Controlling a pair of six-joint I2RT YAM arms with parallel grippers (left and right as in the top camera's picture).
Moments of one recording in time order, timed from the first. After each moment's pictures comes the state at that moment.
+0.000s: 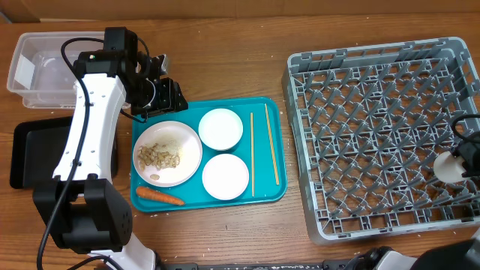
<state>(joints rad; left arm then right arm) 0.02 1.81 1.65 -1.23 0.41 -0.05 -0.71 1.45 1.34 -1.25 0.00 0.31</state>
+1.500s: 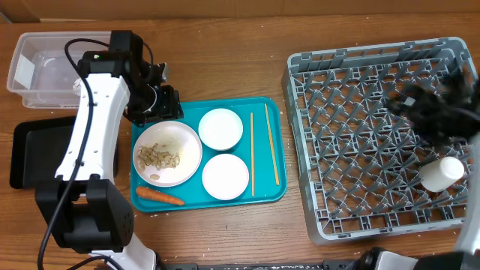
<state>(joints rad) 0.00 1.81 1.65 -1.31 0.27 -0.05 -0.36 1.44 1.42 -1.16 -0.49 0.19</state>
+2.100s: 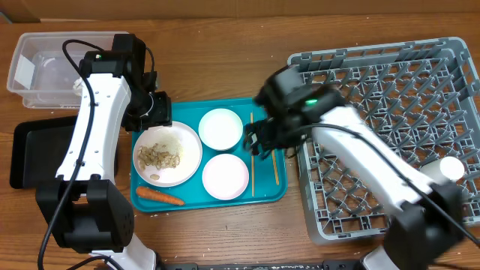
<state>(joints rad) -0.01 1.81 1.65 -1.38 0.08 -0.15 0.57 1.75 1.44 -1.01 -0.36 0.28</state>
